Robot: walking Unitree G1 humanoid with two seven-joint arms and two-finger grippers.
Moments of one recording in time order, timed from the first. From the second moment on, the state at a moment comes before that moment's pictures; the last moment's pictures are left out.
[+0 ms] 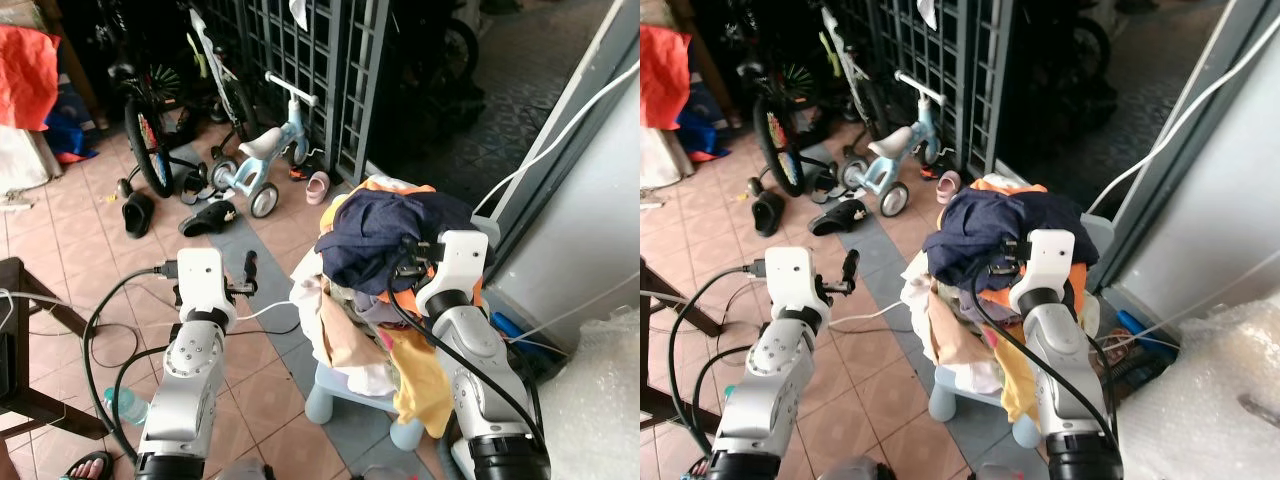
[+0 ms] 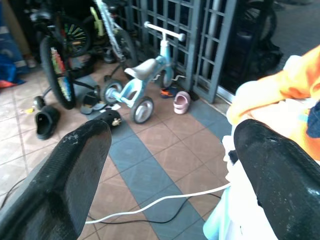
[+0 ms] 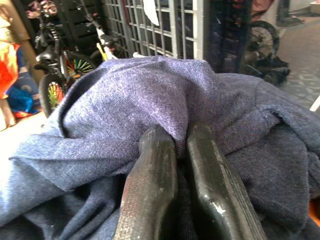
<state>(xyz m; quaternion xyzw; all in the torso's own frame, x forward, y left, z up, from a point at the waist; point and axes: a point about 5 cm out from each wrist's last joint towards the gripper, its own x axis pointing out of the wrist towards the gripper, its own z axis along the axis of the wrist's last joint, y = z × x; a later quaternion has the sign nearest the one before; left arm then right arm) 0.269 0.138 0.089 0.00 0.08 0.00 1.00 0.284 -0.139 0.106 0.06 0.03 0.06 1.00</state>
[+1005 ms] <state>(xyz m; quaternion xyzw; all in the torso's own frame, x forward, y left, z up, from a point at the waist) 0.275 0.135 0.094 0.00 0.07 0.00 1.00 0.323 -0.169 0.199 0.04 -0.13 -0.01 0.99</state>
